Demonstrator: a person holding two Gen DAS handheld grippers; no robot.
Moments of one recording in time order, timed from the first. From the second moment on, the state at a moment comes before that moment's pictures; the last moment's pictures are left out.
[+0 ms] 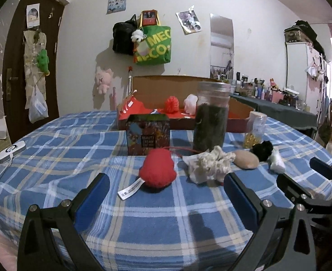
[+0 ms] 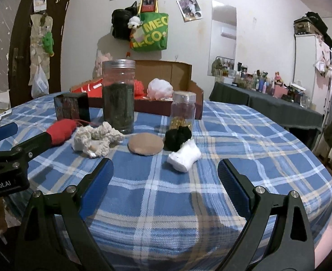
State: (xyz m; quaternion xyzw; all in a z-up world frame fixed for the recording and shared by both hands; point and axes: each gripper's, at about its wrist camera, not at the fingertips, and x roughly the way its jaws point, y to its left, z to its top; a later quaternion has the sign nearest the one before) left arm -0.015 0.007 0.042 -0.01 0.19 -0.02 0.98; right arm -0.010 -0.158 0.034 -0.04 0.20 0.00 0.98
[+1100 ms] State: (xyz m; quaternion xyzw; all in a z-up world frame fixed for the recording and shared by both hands) left arm 0.069 0.021 0.038 0.00 0.33 -0.06 0.94; right arm 0.069 -0.193 0.033 0.04 0.31 0.02 0.95
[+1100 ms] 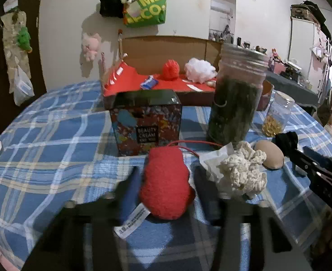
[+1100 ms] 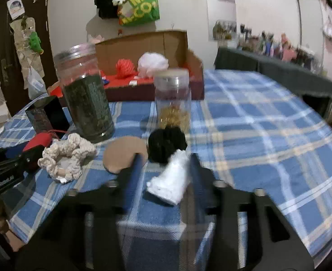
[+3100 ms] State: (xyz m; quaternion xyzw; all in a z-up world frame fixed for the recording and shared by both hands) left arm 0.044 -0.008 0.093 0.03 0.24 -0.15 0.96; right arm 0.064 -0.161 0.074 0.03 0.25 0.13 0.96
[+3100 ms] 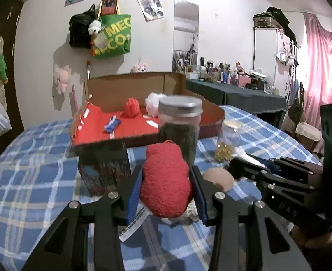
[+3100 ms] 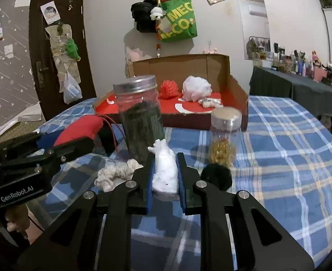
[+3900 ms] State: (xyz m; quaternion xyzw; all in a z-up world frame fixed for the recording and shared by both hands) left arm 0.054 -0.015 0.070 0.01 0.29 -0.18 0.94; right arm 0.069 -0.149 0.058 0.02 0.29 0.15 0.95
